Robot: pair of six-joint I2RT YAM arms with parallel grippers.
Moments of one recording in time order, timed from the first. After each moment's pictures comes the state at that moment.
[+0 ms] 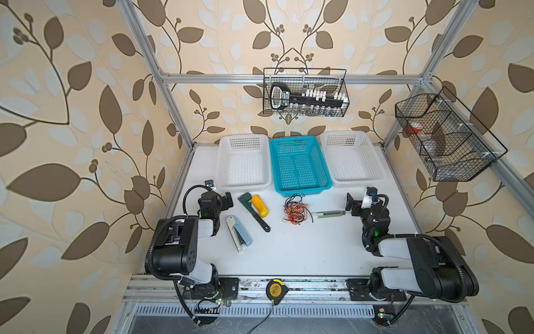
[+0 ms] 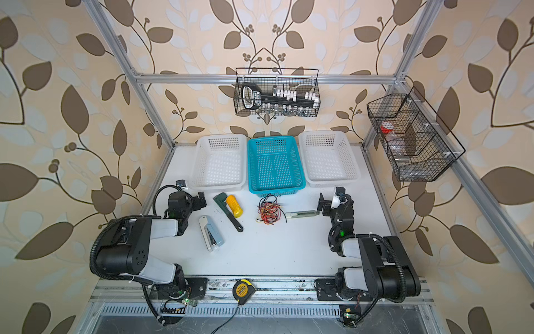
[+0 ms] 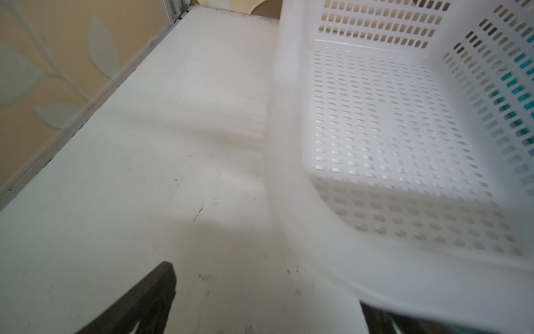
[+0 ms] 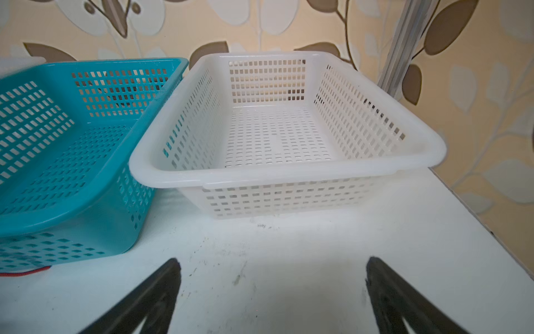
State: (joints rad) left arm 0.07 1.49 0.38 0.61 -0.08 -0.16; right arm 0.03 1.35 0.15 0.98 0.14 0.00
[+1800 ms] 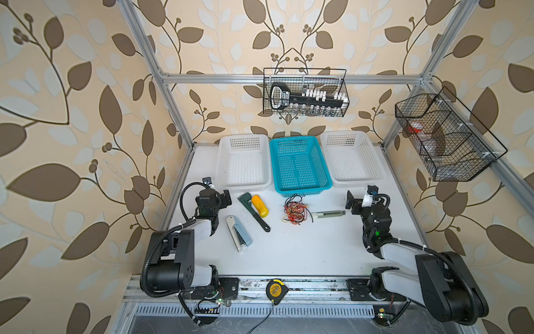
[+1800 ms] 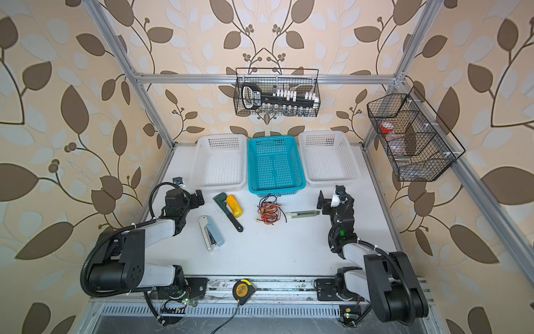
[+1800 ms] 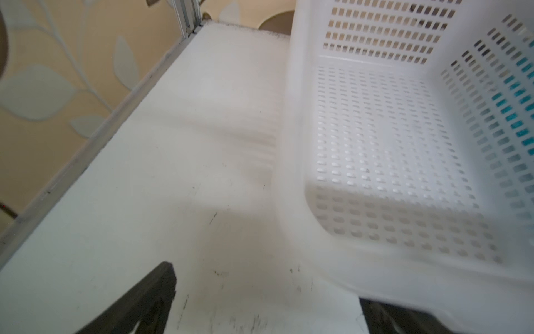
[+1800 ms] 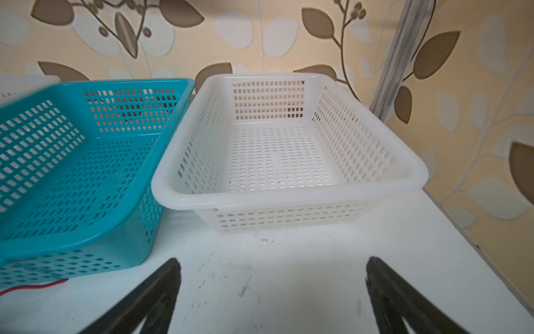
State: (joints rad) left arm 0.06 1.35 0.44 0.41 -0.13 -0.16; right arm 0.09 1.17 0.20 0.78 0.23 0.00
